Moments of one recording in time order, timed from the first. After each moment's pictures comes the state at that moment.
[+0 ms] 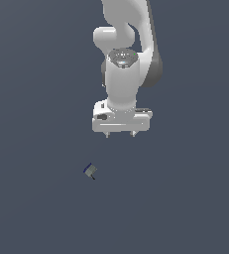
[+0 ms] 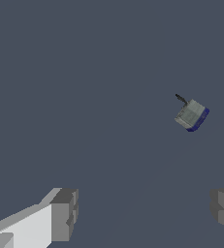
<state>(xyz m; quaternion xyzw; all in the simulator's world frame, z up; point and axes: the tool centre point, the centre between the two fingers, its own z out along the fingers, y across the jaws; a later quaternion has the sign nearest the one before) 0.013 0.025 0.193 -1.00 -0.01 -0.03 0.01</state>
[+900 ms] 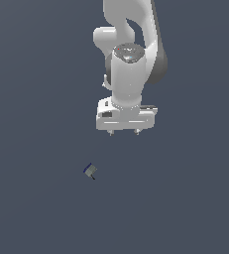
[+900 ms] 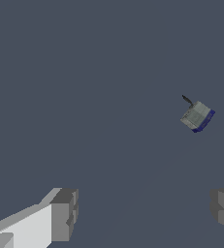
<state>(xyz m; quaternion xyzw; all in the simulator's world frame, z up) 0.011 0.039 0.203 -1.00 -0.02 -0.03 0.01</state>
